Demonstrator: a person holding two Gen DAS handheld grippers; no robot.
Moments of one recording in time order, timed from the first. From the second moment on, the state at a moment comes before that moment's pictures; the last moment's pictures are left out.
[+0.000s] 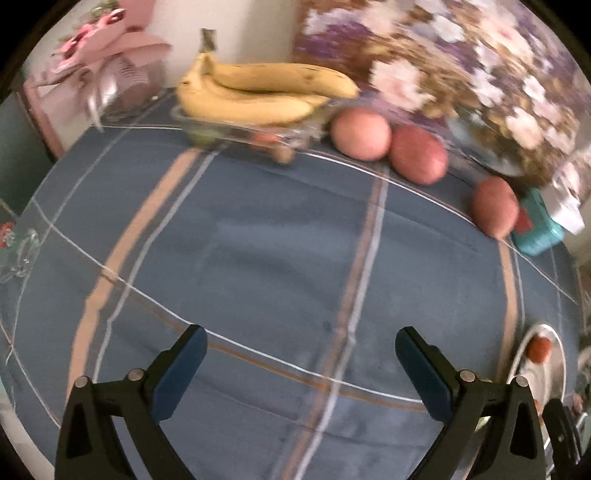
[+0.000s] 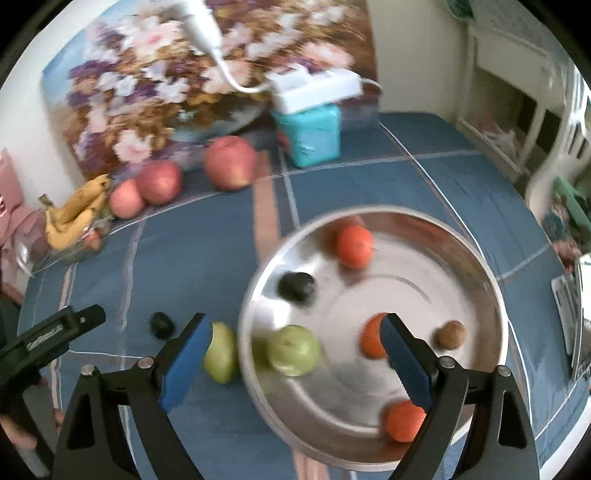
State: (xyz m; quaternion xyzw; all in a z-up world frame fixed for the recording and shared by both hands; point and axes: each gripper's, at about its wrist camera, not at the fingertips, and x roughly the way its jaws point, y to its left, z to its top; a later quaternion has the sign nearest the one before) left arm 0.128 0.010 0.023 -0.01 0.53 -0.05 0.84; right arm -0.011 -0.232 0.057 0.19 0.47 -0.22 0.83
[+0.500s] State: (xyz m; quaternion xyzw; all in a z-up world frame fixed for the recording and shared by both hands) left arm 0.133 -0.007 0.024 0.00 0.53 -0.11 0.84; right arm 0.022 -0.185 0.051 0.19 0.49 -0.11 0.84
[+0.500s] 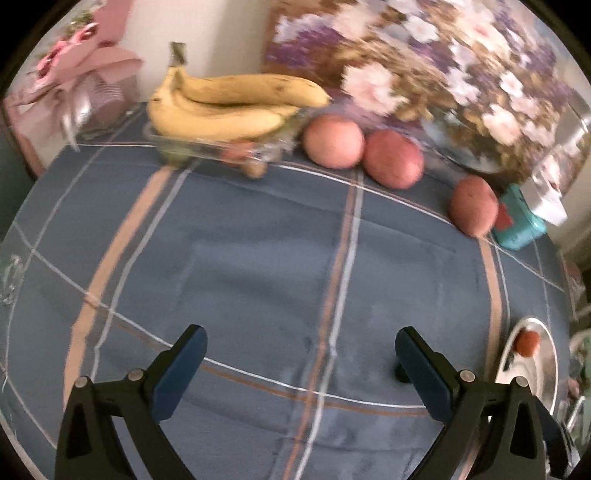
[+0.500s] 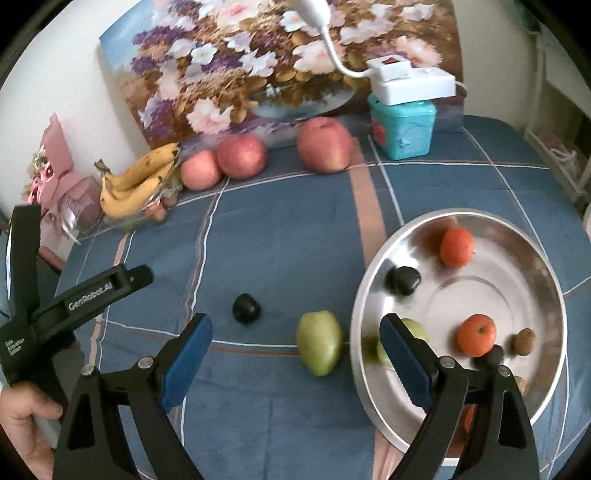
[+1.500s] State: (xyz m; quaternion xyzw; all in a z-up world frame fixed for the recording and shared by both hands) left arm 0.135 -0.034 0.001 0.01 0.57 -0.17 0.80; right arm 0.045 -0.162 0.006 0.07 0.56 -0.14 0.81
